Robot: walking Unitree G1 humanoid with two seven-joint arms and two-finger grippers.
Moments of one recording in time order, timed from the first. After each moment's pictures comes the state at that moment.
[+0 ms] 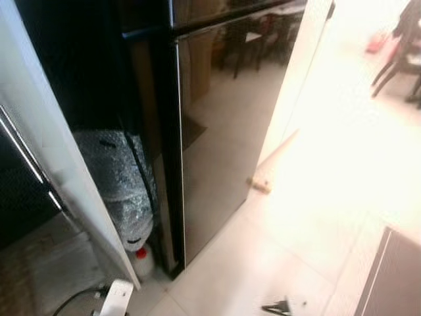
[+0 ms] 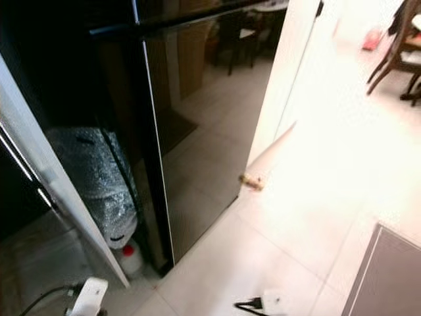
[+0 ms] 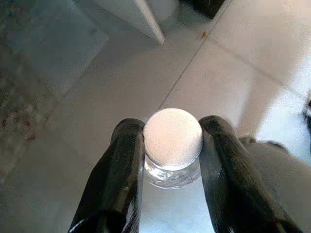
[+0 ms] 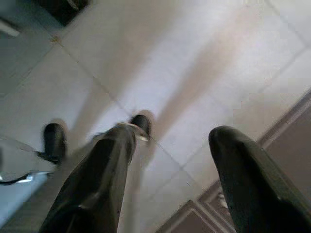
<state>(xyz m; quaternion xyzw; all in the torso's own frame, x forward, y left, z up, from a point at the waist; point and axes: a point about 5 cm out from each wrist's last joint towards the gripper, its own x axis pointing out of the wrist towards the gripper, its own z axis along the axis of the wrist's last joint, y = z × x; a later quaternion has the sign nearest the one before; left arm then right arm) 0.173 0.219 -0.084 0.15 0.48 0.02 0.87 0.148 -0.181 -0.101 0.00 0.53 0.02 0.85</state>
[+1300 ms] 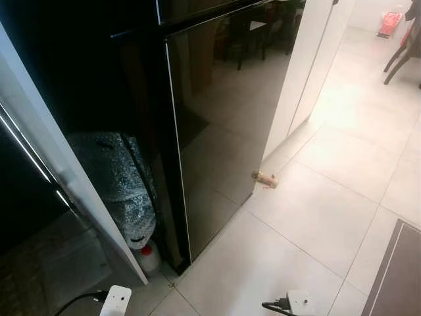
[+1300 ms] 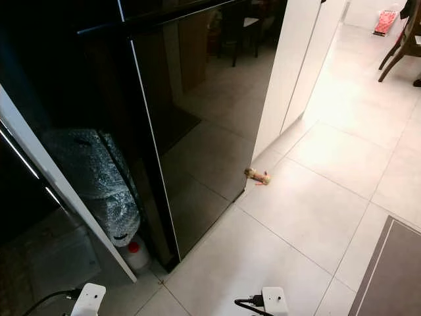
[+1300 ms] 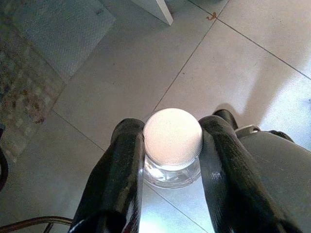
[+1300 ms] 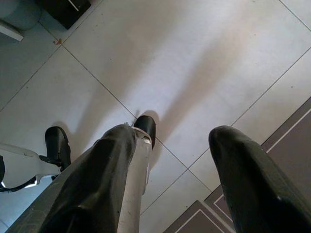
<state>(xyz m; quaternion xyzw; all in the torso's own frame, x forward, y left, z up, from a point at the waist) 0.173 0.220 -0.084 0.14 0.49 0.02 0.86 0.152 -0.186 -0.098 0.01 0.52 0.00 0.85</state>
